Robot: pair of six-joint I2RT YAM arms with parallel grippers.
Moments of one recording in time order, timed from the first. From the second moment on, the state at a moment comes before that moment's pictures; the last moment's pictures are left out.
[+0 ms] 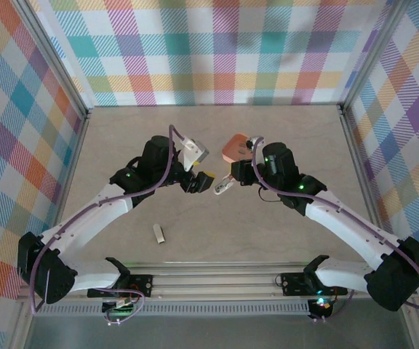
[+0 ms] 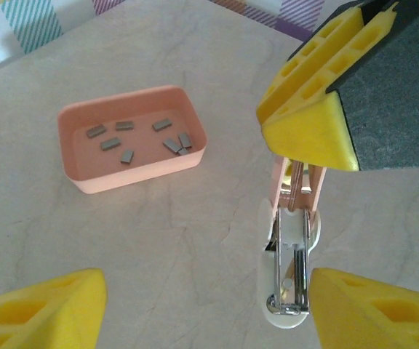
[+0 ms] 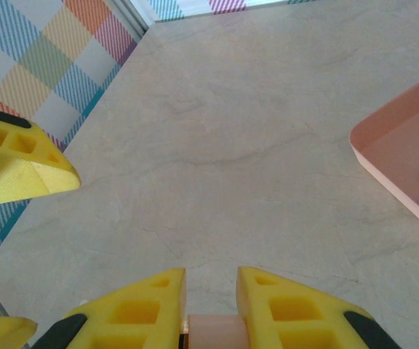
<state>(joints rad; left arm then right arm) -0.63 1.26 1.09 -0.39 0.33 0.12 0.66 1.17 0.95 -0.26 -0.15 0.43</state>
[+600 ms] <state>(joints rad) -0.66 1.41 1.29 -0.57 0.32 0.01 0.66 1.19 0.97 -0.28 -0.23 0.44</state>
